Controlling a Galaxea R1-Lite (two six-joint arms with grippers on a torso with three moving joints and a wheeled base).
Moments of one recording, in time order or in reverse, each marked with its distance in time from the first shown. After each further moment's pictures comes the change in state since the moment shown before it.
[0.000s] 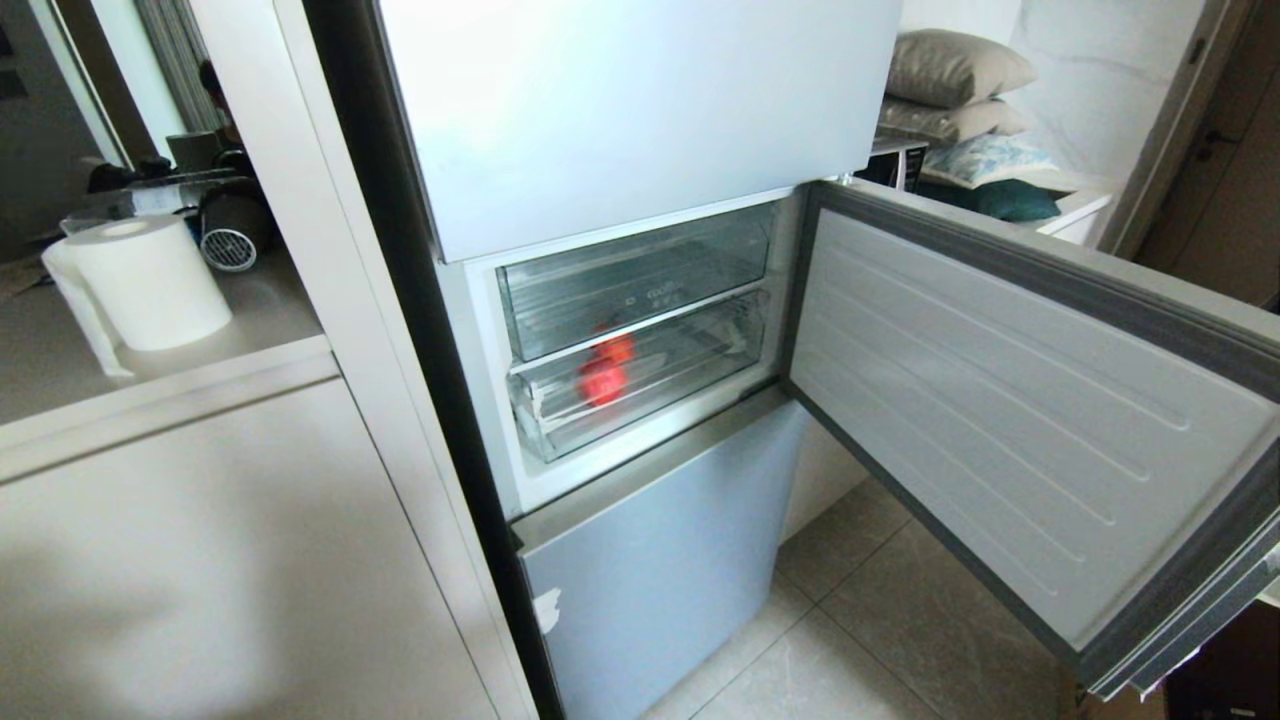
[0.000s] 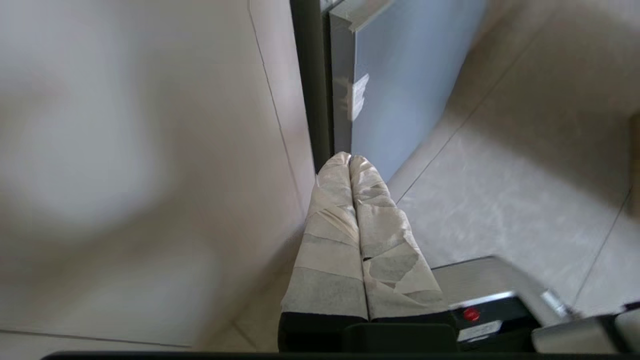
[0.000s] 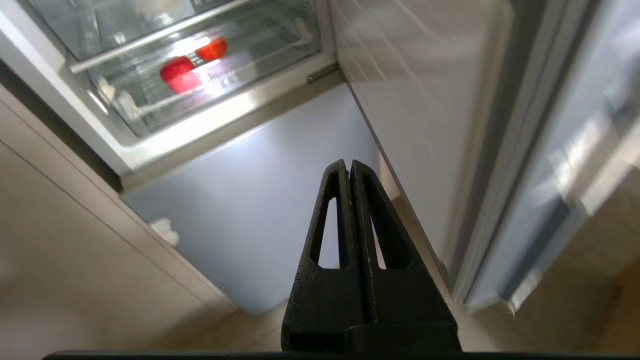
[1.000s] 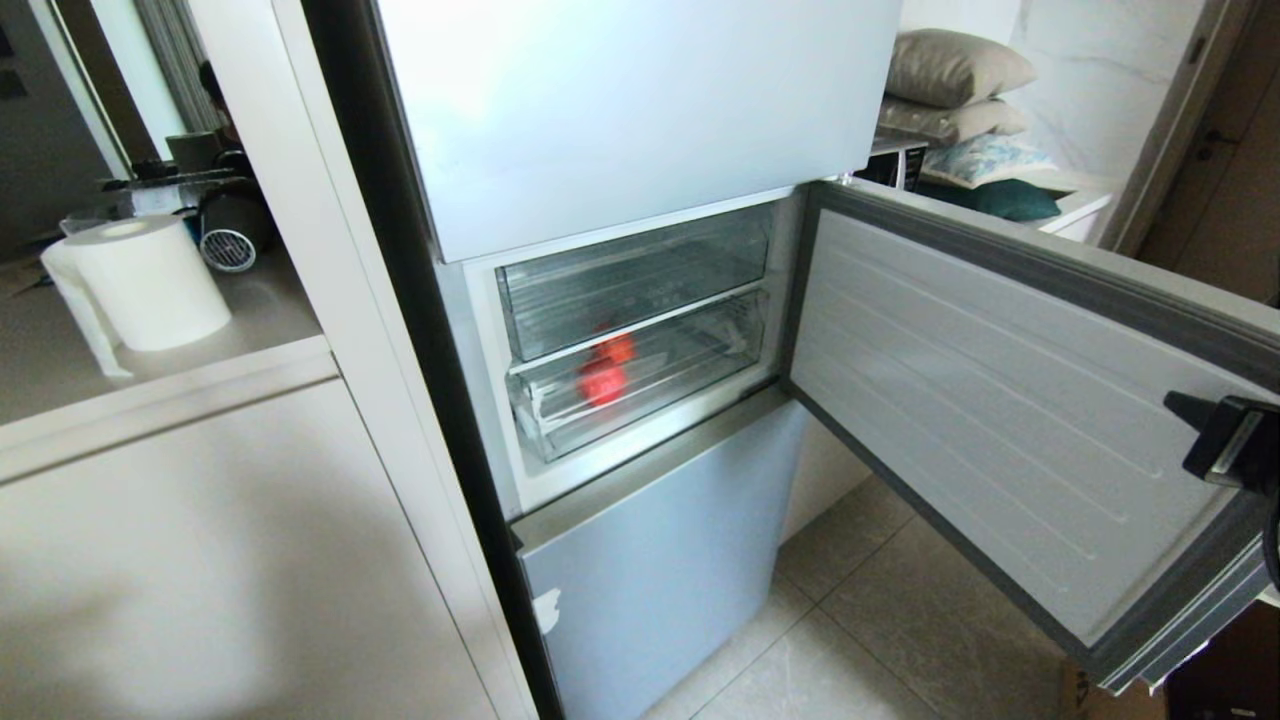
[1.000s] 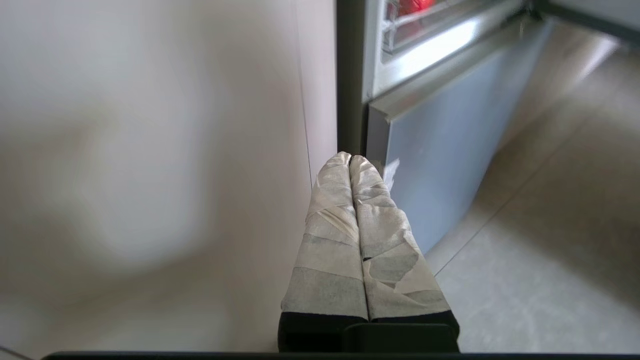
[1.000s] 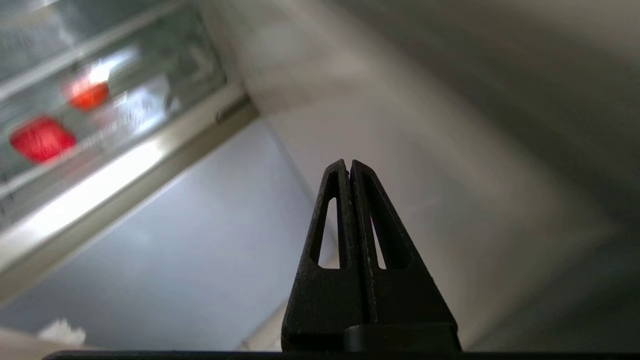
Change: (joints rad) left arm 0.111 -0.263 -0.003 0.025 0.004 -0.038; right arm -0.050 0.643 -0.115 -0.478 -0.163 -0.005
